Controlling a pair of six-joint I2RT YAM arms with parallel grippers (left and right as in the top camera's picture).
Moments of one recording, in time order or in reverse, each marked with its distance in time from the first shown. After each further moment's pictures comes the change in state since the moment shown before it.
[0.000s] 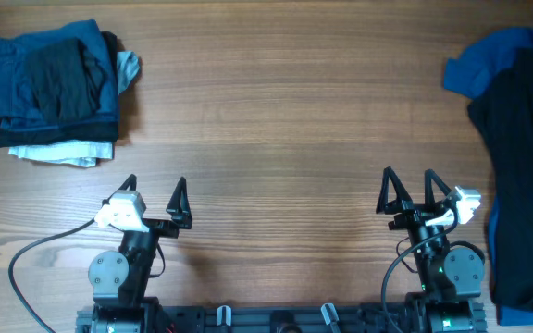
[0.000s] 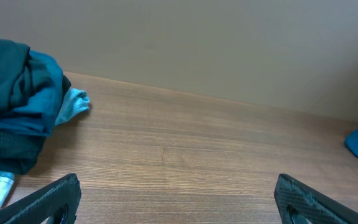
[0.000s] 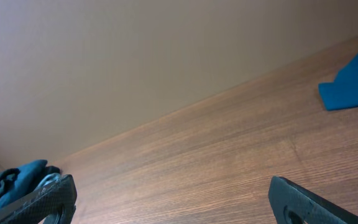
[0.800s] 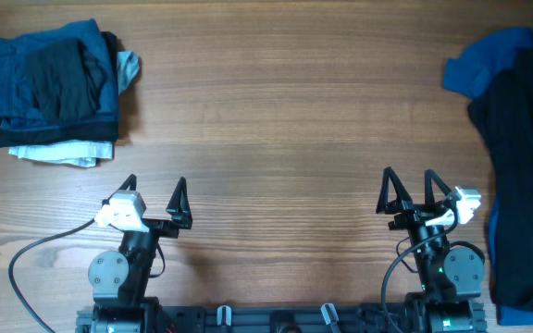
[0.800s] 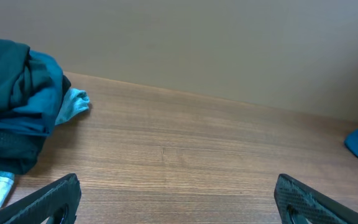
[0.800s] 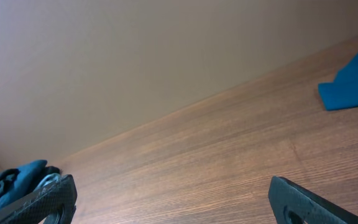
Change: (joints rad) left arm 0.000 0.000 0.000 0.000 0.000 0.000; right arm 0.000 0.000 0.000 0.000 0.003 0.000
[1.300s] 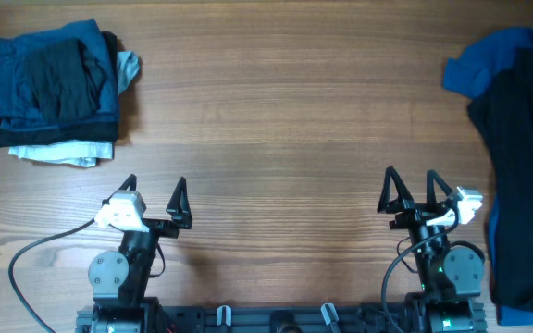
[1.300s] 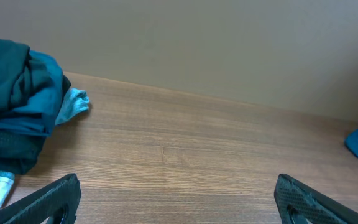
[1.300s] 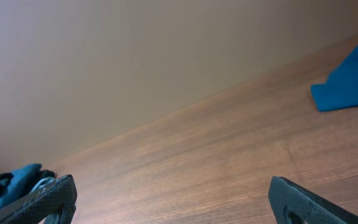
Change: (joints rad) left arm 0.000 0.000 0.000 0.000 0.000 0.000; right arm 0.000 0.000 0.001 -0.013 0.023 0.000
